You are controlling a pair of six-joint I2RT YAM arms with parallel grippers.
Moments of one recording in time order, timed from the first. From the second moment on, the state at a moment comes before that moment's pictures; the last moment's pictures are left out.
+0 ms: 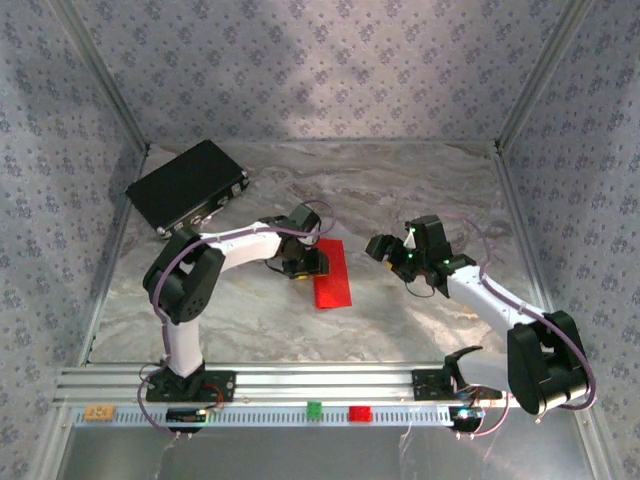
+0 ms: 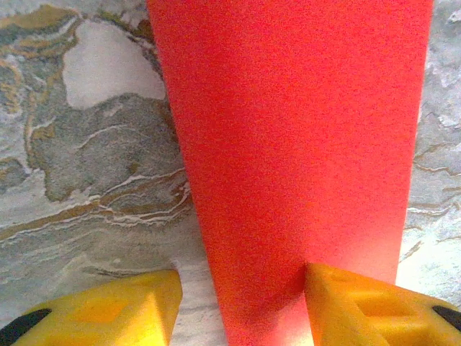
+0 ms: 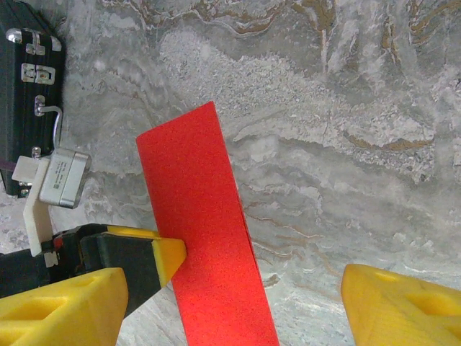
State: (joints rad) left arm -0.71 1.89 1.19 -0.55 0.27 -0.69; right arm 0.34 1.23 0.62 -0.19 -0.36 0.86
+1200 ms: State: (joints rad) left arm -0.71 1.94 1.26 -0.64 0.25 -0.68; right arm 0.35 1.28 0.63 -0.19 -0.37 0.86
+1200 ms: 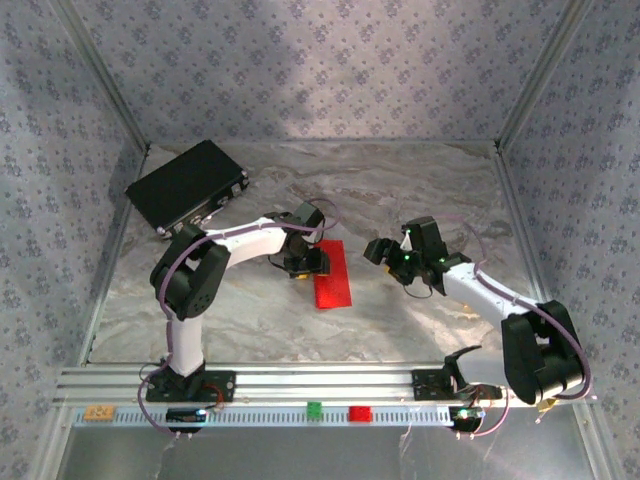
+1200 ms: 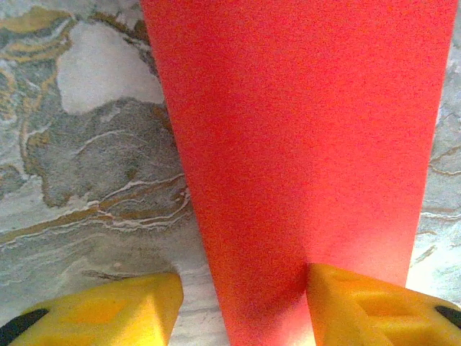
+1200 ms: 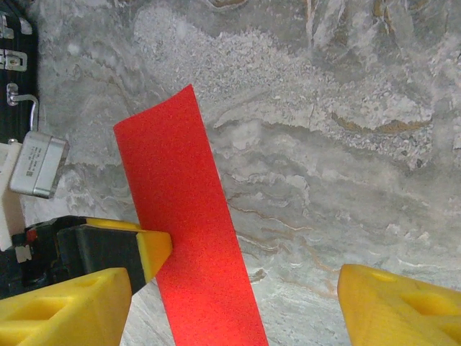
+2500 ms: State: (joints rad) left arm -0.71 1.95 1.28 -0.65 0.25 -0.66; right arm 0.42 1.46 0.70 -0.16 -0.44 0.83
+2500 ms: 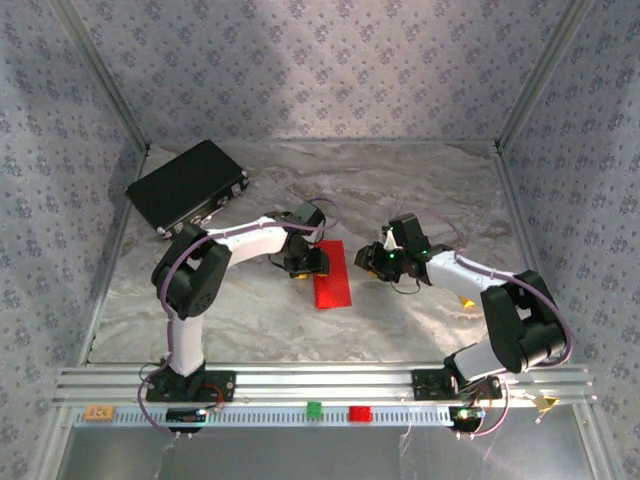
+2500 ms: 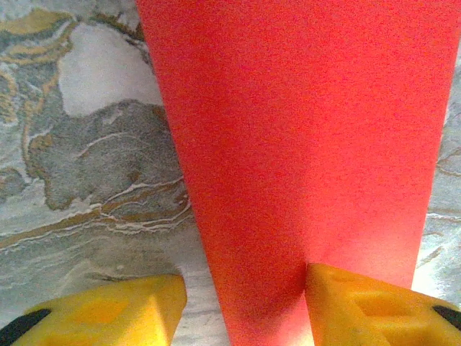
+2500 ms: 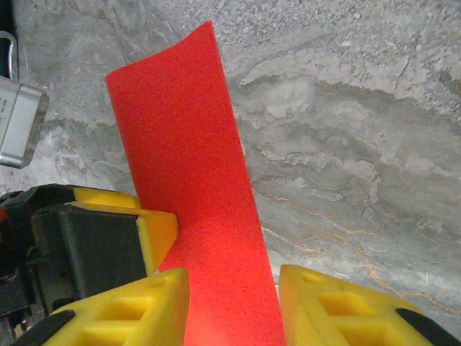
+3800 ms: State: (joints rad) left arm -0.71 1.96 1.28 -0.65 0.25 -0.66; right arm 0.52 1.75 0.87 -0.11 -0.52 0.81
